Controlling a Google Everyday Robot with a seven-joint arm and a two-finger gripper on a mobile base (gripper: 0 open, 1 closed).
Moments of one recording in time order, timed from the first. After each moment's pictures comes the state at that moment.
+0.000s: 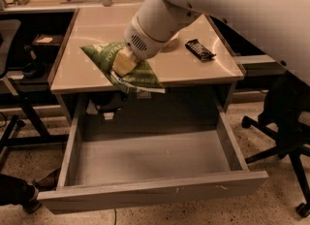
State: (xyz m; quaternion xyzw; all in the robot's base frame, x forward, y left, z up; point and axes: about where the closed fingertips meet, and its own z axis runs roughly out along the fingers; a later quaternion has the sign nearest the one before) arm 0.560 0.067 0.915 -0.51 0.80 0.16 0.27
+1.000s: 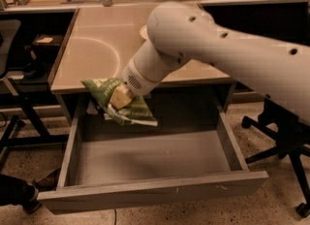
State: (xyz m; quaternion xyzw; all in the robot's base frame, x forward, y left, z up) arm 0.532 0.087 0.829 -0.50 0.81 0.20 0.23
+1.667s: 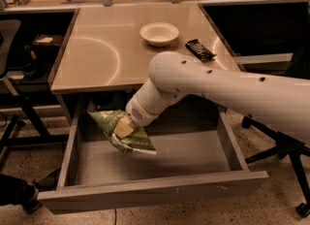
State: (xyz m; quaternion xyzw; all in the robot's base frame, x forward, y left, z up) arm 0.509 0.088 0.726 -0.47 0.83 0.25 0.17
